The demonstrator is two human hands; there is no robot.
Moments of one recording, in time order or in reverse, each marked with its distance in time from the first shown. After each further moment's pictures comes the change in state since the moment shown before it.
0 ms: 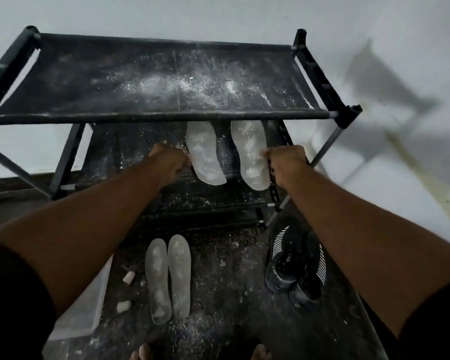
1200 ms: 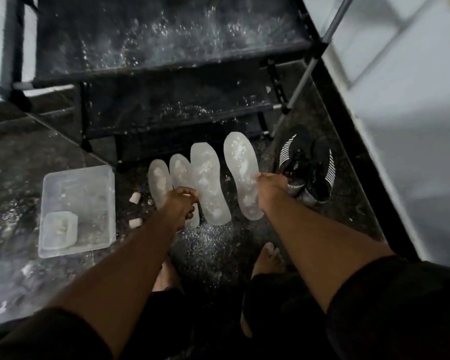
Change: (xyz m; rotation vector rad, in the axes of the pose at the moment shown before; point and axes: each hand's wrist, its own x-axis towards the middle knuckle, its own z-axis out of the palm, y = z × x) left_hand -0.090 -0.312 0.031 0.041 -0.183 -0.338; right_hand -0.106 0.289 0.050 -0.618 -0.183 0.249
